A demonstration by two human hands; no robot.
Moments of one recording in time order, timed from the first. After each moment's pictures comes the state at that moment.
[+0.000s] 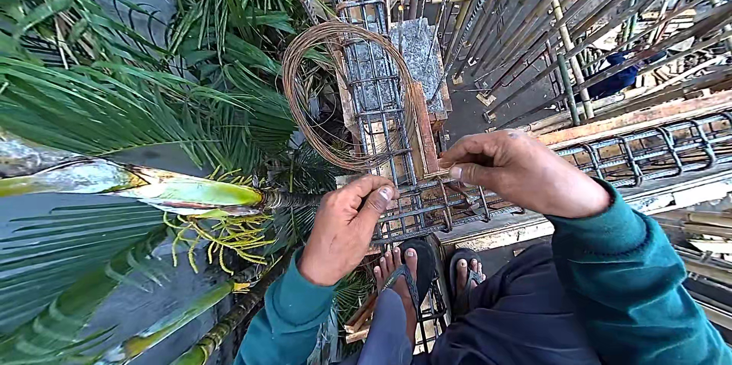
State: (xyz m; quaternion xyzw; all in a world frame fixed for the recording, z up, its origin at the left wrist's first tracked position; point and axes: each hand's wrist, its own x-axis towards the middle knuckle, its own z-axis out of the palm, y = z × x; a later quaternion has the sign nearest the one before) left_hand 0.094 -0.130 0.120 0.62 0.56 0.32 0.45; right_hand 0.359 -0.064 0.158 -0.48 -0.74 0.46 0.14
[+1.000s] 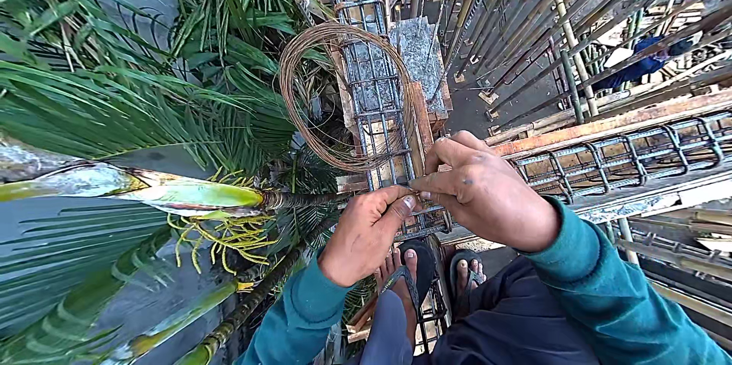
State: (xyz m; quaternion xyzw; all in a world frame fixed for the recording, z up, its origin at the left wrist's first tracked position) left_hand 0.117 -0.127 0.120 0.61 0.55 0.25 0.52; right_hand 0.329 -0.081 0.145 -0.39 -0.87 0.25 0.15
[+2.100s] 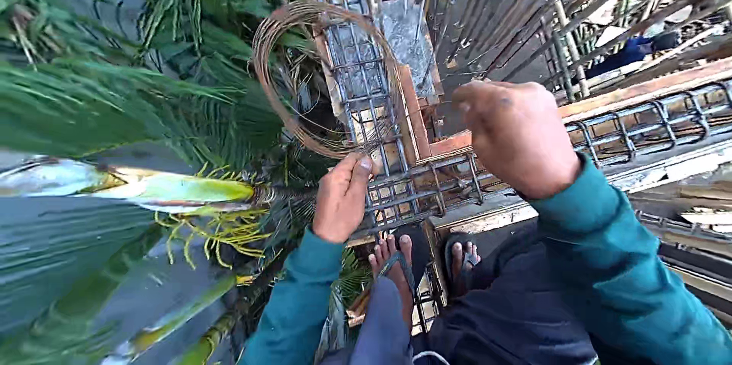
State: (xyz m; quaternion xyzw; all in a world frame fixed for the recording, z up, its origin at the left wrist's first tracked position) left_hand 0.103 -0.124 0.065 0.61 0.60 0.30 0.42; right_hand 0.353 -0.063 0.160 -0.59 -0.77 0.19 0.13
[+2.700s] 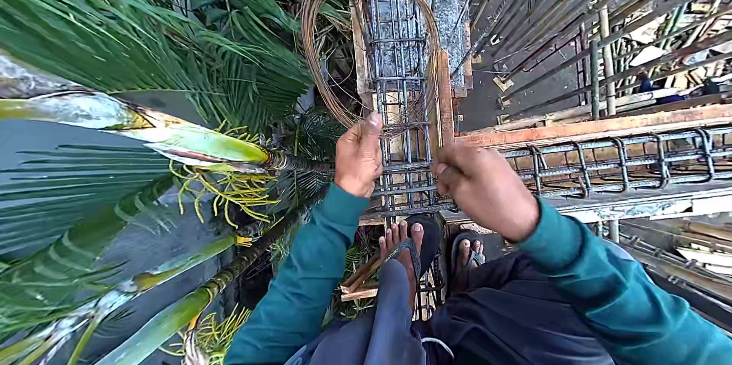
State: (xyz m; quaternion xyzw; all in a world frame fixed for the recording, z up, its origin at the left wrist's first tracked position) left_hand 0.096 -0.104 0.043 0.25 0.59 0.48 0.60; right_hand 0.292 -0.106 0.127 -0.55 -0.70 0.45 0.05
